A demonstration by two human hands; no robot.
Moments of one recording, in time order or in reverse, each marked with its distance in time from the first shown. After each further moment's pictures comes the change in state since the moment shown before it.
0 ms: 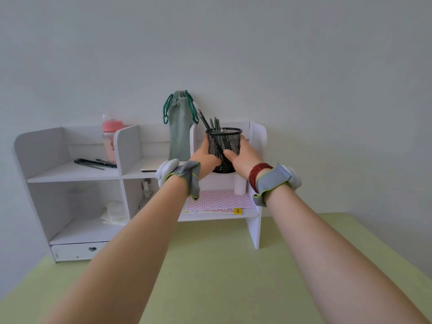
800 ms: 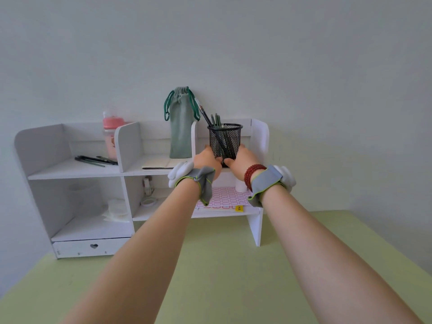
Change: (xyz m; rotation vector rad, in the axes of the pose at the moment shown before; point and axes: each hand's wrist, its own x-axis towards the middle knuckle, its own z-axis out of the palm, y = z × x) left_hand 0.005 -0.009 0.014 0.437 0.127 -0.055; right_hand -0.001 0.002 0.012 -0.176 -0.051 0.106
